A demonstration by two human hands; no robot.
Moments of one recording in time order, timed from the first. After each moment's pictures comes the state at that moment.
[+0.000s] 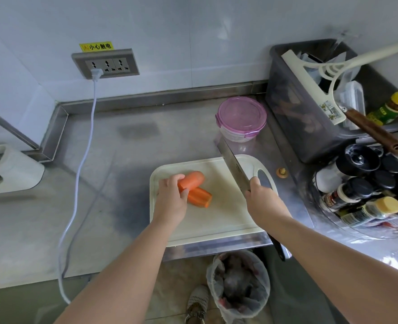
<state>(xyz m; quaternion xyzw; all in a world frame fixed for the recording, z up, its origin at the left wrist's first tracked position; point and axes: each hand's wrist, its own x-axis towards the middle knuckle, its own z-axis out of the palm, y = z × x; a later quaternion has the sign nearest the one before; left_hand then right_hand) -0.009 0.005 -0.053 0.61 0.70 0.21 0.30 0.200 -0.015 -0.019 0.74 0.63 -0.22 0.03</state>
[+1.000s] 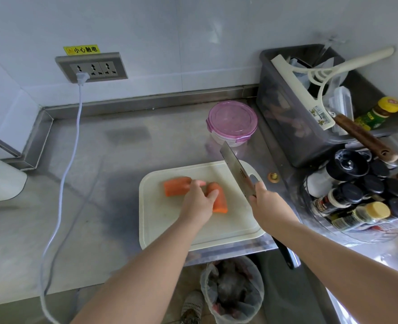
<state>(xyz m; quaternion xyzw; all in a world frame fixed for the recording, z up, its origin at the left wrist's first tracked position) 0.064 0.016 -0.046 0.51 0.68 0.21 0.47 0.229 -0.012 -0.019 0.75 0.62 -0.23 0.03</state>
